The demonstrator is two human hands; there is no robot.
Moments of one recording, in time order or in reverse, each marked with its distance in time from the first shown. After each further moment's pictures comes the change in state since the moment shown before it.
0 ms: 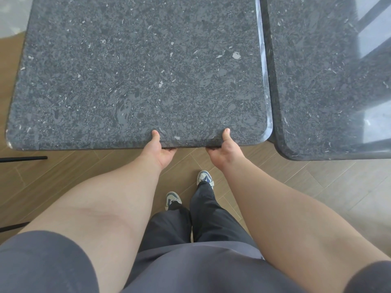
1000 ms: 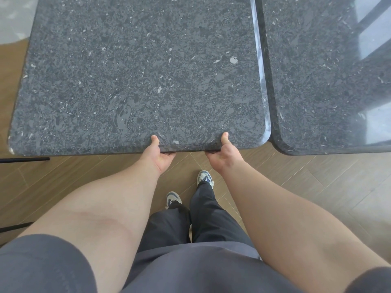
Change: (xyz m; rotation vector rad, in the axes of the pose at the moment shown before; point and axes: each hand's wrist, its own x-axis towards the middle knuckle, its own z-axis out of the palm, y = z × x) left_hand -0.016 -0.014 -0.015 0.008 0.022 -0.013; right_hand -0.007 0.003 -0.022 0.012 -0.009 0.041
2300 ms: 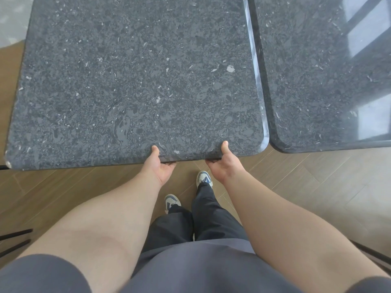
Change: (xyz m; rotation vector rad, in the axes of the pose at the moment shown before) left_hand -0.021 -0.012 -0.020 -0.017 0.007 -0.011; right_hand -0.022 0.012 -0.023 -0.011 0.011 -0.029
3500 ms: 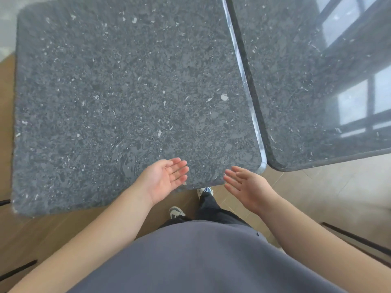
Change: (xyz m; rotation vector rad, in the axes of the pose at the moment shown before) left_hand -0.076 0.078 0.071 0.602 -0.227 -0.178; right_hand -0.083 -0.060 0.013 -0.430 -0.023 -0.006
